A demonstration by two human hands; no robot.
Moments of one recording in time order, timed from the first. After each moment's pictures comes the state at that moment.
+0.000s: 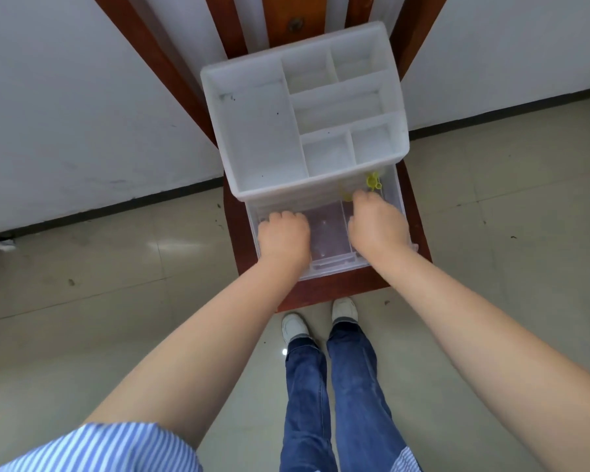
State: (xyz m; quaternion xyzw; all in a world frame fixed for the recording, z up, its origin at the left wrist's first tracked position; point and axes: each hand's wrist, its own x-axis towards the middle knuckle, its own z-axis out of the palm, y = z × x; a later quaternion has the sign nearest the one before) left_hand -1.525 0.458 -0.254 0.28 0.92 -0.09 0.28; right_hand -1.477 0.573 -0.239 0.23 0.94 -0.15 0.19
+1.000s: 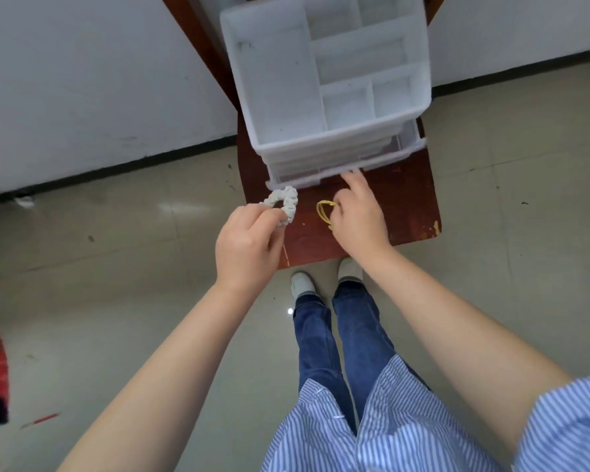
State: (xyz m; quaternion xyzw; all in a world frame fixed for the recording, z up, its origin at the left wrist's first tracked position) left_hand -1.487 0.368 -0.190 0.29 0.93 0.24 0.05; right_hand -1.440 0.516 -0.249 0.23 0.91 -0.33 0.06
